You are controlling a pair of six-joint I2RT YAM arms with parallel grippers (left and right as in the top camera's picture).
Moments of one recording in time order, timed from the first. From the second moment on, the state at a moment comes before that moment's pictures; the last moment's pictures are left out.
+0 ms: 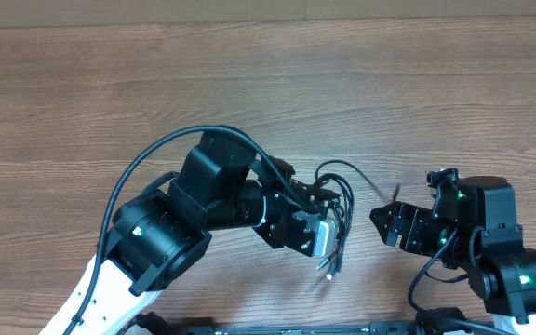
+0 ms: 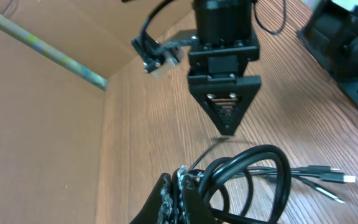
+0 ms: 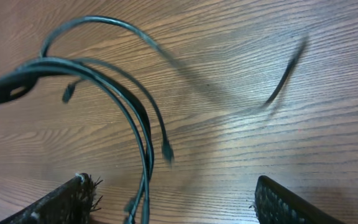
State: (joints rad) left arm -0.72 1.16 1.33 -0.71 0.56 1.03; right arm 0.12 0.80 0.93 -1.15 -0.33 0.41
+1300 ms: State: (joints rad) left arm -0.72 1.16 1.33 -0.43 0.41 0.28; right arm 0.12 0.80 0.93 -1.11 -0.52 0.27
